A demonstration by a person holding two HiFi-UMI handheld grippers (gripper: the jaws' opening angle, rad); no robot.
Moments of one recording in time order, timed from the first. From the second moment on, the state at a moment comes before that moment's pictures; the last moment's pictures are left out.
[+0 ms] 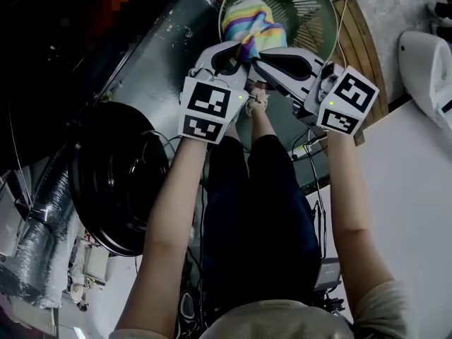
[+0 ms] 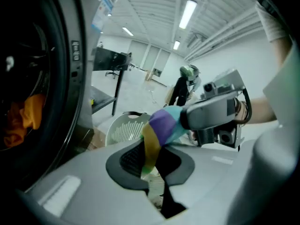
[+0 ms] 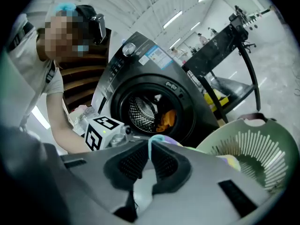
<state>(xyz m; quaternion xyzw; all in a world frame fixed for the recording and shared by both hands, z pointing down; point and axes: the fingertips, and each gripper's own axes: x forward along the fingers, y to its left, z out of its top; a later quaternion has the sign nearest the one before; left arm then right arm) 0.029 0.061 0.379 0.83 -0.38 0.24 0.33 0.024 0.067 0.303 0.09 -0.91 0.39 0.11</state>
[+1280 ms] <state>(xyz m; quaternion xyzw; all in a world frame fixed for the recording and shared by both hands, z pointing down) -0.066 0.071 0.383 0.76 -0.48 0.19 0.40 0.048 0.006 0.459 0.24 -0.79 0.55 0.11</state>
